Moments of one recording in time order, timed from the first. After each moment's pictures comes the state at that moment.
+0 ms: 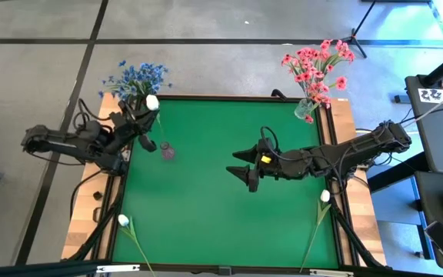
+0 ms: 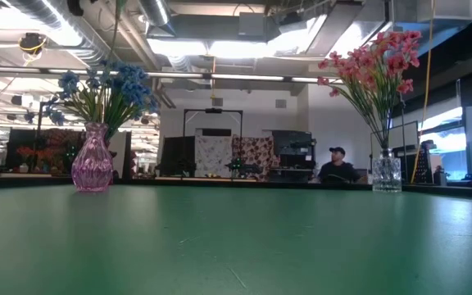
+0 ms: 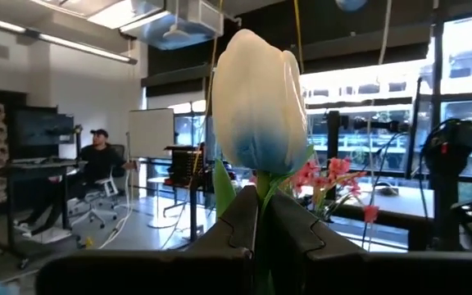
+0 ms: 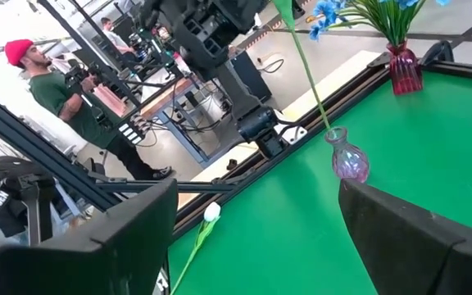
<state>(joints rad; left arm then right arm) -0.11 0.53 0.47 0.47 -0.74 0.27 0.33 1.39 1.21 -0.02 0.48 0.72</state>
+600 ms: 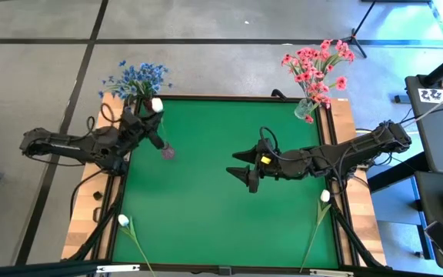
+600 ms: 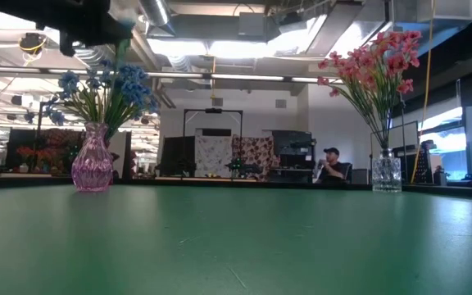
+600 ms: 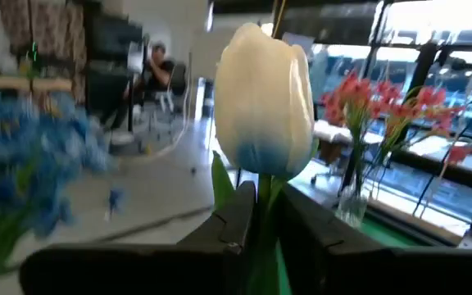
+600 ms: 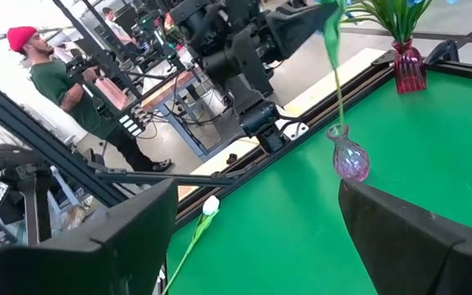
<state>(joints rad) -0.05 0.53 0.38 0.28 -0.93 -0.05 0.33 1.39 1.21 -0.03 0.47 0.70</state>
